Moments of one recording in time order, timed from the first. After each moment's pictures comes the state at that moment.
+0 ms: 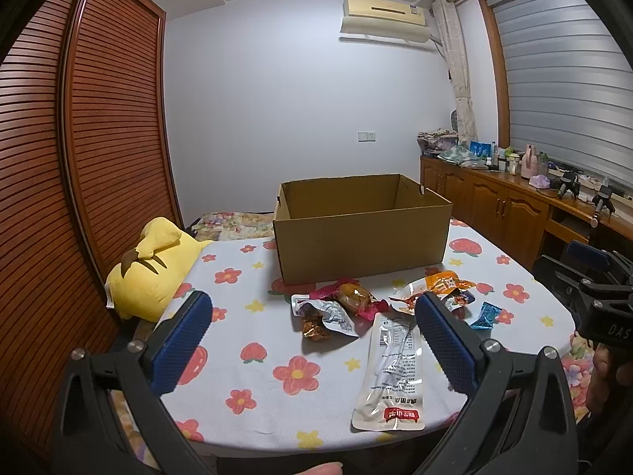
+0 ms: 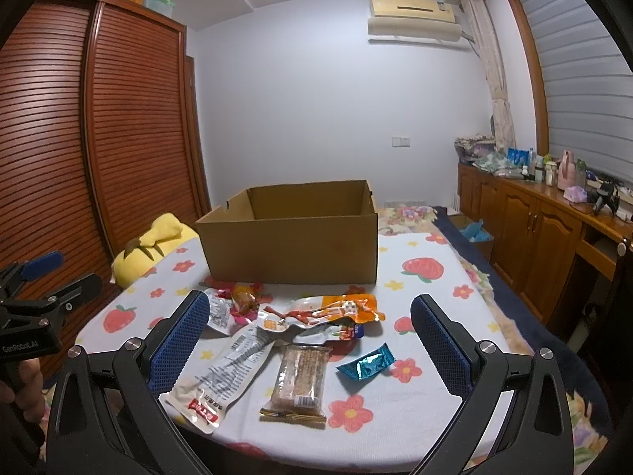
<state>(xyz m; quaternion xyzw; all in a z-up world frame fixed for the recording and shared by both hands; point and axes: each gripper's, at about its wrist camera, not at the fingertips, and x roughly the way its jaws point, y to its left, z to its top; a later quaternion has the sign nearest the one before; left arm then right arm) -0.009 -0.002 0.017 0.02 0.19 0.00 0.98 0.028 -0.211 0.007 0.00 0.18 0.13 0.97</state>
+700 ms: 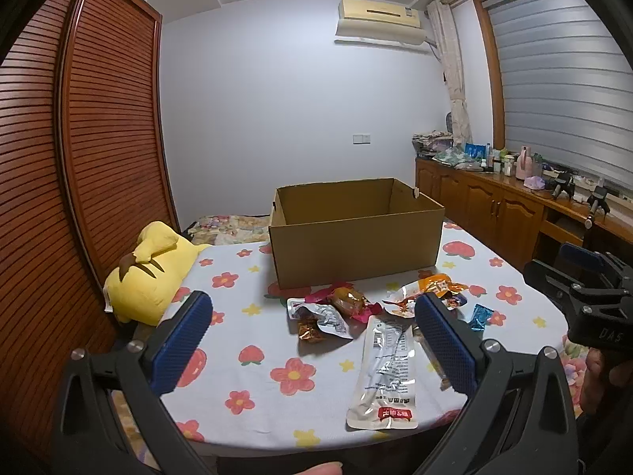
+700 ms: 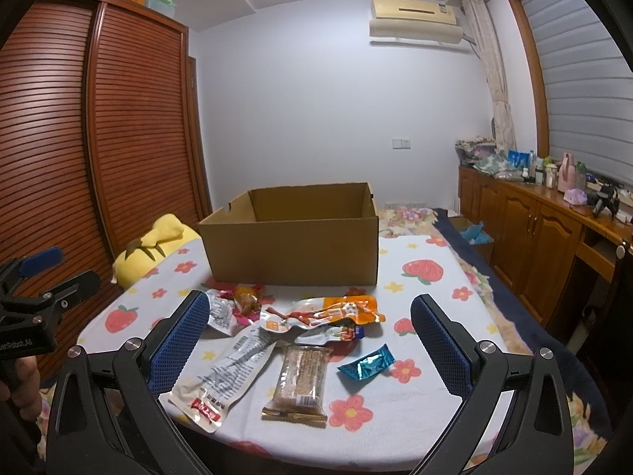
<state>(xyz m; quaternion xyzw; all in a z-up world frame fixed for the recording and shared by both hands) -0.015 -0.005 0.026 0.02 0.19 -0.01 0.98 0.024 -0.210 0.009 0.00 0.18 0.13 0.98</state>
